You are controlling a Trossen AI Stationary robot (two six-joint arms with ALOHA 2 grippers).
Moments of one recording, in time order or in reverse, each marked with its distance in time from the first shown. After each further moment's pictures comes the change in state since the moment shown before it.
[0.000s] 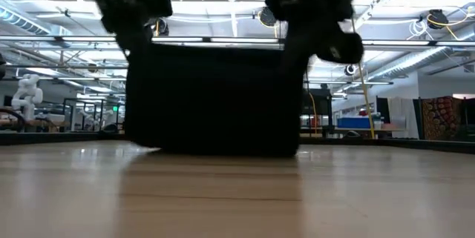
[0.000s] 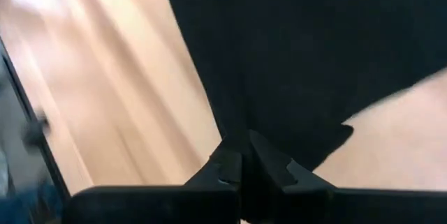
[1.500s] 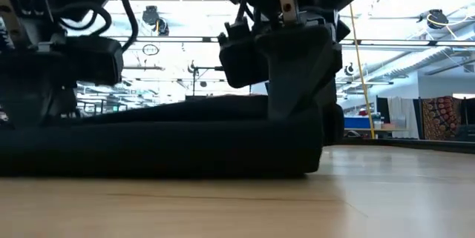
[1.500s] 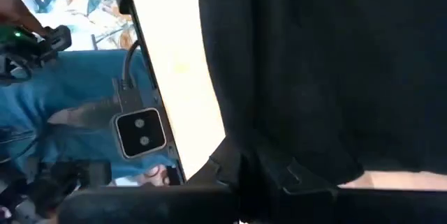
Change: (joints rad) left arm -0.467 0.258 -0.414 0.803 0.022 -0.681; right arm -0.066 0.310 -0.004 0.427 -0.714 -0.122
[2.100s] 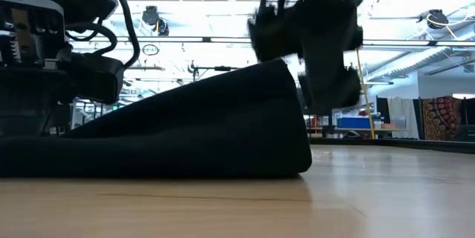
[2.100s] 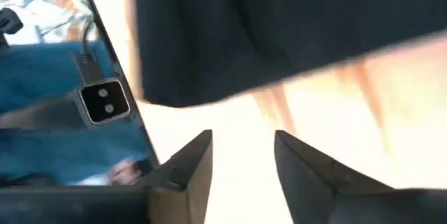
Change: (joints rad) left arm 0.016 0.072 0.001 0.038 0.028 -0.139; right arm -0.022 -0.152 -0.002 -0.302 0.112 -0.118
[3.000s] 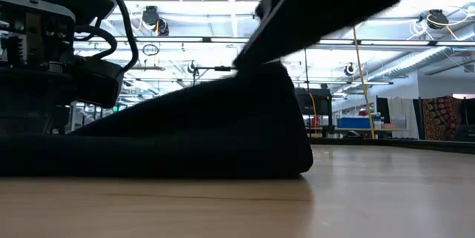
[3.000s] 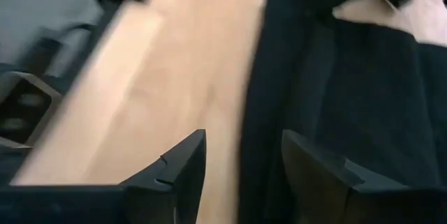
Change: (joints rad) left arm 0.000 0.000 -0.001 0.001 -0.030 -0.095; right arm 0.308 0.040 0.003 0.357 0.770 -0.604
